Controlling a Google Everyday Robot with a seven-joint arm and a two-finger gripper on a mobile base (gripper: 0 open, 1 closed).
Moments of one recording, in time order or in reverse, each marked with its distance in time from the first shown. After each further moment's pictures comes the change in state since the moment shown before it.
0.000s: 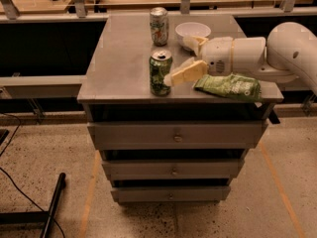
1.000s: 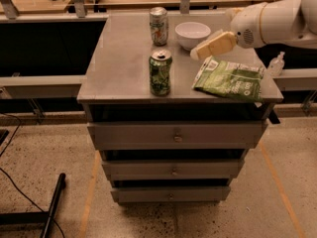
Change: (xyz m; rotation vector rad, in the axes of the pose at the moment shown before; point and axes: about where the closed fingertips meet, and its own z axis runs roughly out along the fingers) arm -0.026 -0.076 -0.075 0.340 0.243 -0.049
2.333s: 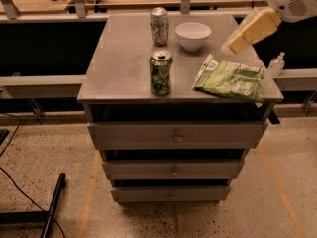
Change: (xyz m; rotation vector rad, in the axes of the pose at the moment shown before) arm -0.043 0.028 -0.108 0.064 0.241 -0.290
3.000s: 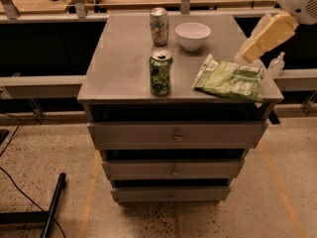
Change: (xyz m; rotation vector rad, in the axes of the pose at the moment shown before) arm 0.007 0.021 -0.030 -0.026 0.089 -0.073
